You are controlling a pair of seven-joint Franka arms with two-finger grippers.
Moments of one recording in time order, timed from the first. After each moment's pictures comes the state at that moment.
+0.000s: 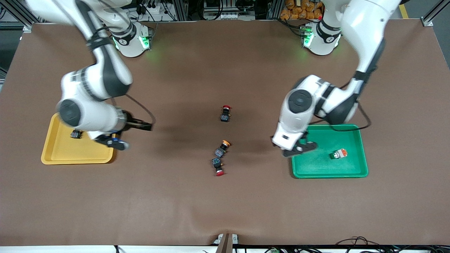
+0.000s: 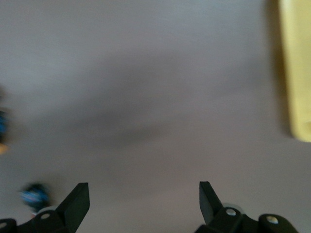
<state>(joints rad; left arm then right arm) -0.06 0.52 -0.43 -1.73 0.42 2.16 -0.92 0.21 0.32 0.13 -1.78 0.16 1.96 0.62</state>
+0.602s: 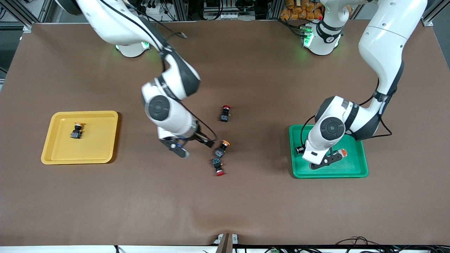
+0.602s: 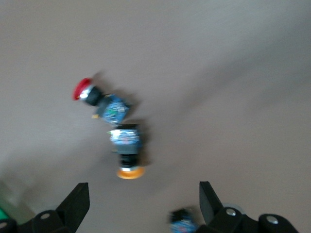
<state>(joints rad) 0.08 0.64 -0.42 -1.76 0.42 2.23 -0.90 0.50 0.68 0.12 -1.43 0.16 2.23 1.15</state>
